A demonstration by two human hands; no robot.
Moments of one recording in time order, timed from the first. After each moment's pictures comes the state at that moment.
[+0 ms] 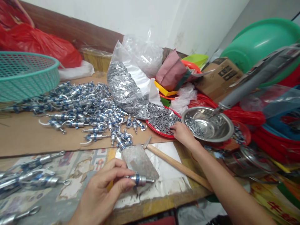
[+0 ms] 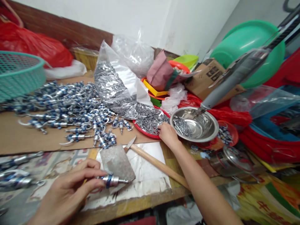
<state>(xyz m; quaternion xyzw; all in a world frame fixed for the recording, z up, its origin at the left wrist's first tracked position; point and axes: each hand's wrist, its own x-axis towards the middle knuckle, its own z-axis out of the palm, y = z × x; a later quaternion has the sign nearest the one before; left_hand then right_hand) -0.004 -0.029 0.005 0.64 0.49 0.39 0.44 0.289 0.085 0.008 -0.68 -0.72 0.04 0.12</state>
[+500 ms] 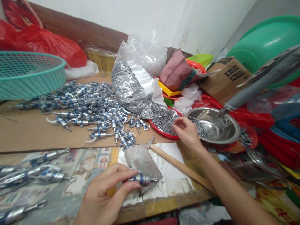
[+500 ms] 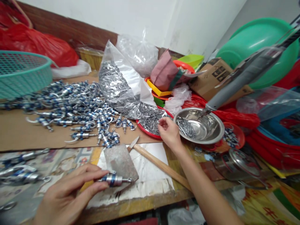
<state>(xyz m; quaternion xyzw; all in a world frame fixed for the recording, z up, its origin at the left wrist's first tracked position) 0.005 -0.044 0.008 0.60 0.48 0.50 0.40 0.262 0.068 0.022 -0.65 -0.67 0.12 0.35</state>
